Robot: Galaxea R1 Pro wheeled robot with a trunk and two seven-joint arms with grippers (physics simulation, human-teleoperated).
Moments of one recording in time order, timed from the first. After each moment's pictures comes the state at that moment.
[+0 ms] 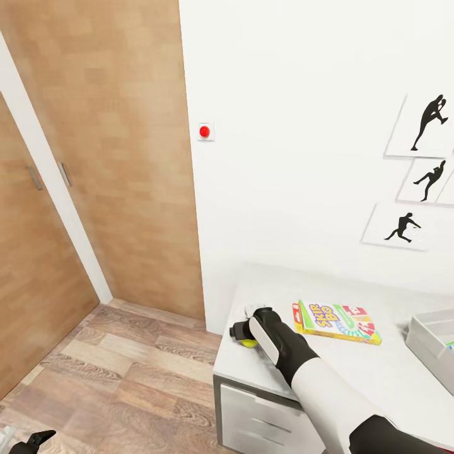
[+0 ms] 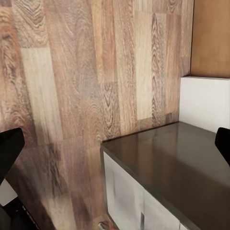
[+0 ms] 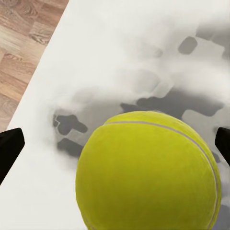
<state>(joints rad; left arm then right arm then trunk) 0.11 0.23 0.54 -1.32 1.36 0.69 0.42 -0.80 0.17 0.39 -0.67 -0.42 0.77 -0.26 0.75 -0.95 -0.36</state>
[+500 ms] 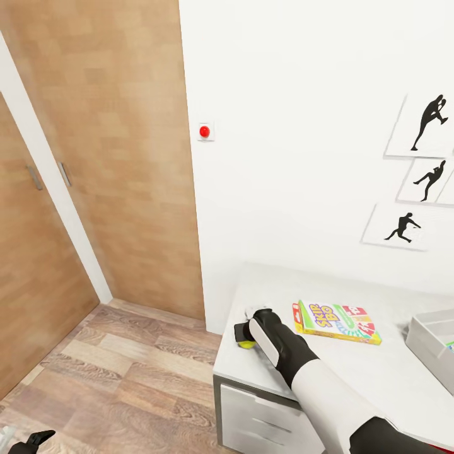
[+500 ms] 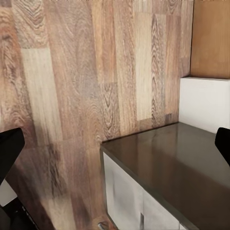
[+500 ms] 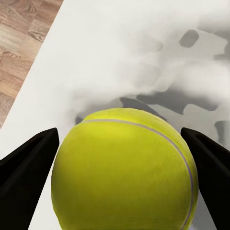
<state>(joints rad) 0.11 0.23 0.54 -1.32 1.36 0.69 0.42 -0.79 0.17 0.39 -0.67 -0.42 0.77 -0.26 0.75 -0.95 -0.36</state>
